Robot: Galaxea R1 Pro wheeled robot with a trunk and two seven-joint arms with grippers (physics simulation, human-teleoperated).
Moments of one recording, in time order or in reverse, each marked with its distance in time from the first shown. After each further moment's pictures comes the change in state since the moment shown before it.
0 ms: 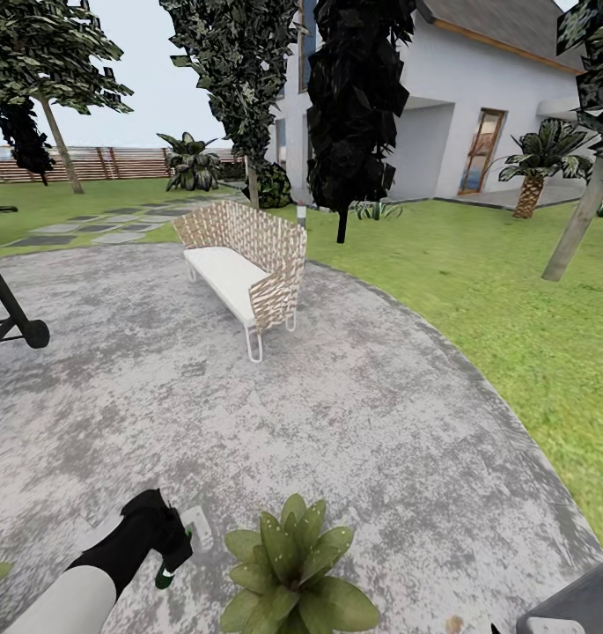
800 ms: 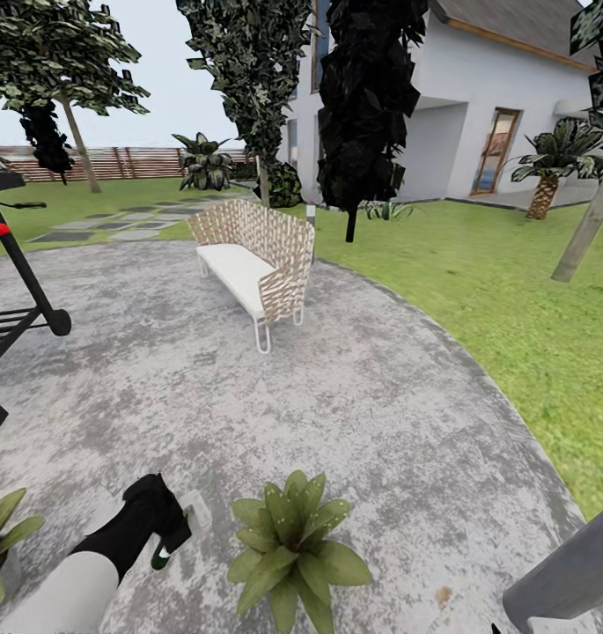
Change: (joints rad) left arm -0.033 0.003 -0.004 -0.037 -0.016 0.075 0.009; right arm 0.000 -0.002 0.000 -0.001 0.000 0.000 0.000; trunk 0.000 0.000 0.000
